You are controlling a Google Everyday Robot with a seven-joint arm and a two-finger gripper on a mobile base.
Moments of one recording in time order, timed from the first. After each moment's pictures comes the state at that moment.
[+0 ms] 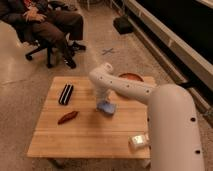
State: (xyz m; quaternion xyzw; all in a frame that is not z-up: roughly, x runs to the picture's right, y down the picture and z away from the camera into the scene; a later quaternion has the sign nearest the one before) arm -0.021 0.070 0.904 -0.19 -0.25 -0.71 0.63
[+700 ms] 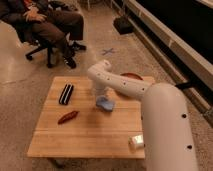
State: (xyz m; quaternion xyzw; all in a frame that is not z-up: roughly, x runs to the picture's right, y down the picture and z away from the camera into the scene) arm -0.022 0.058 0.912 -0.18 -0.25 -0.72 0.62
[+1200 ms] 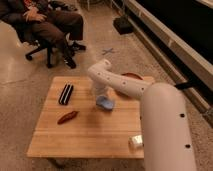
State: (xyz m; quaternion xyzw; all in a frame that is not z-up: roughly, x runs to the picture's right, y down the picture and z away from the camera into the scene) arm -0.055 0.049 0.917 -0.18 -0.25 -0.73 0.62
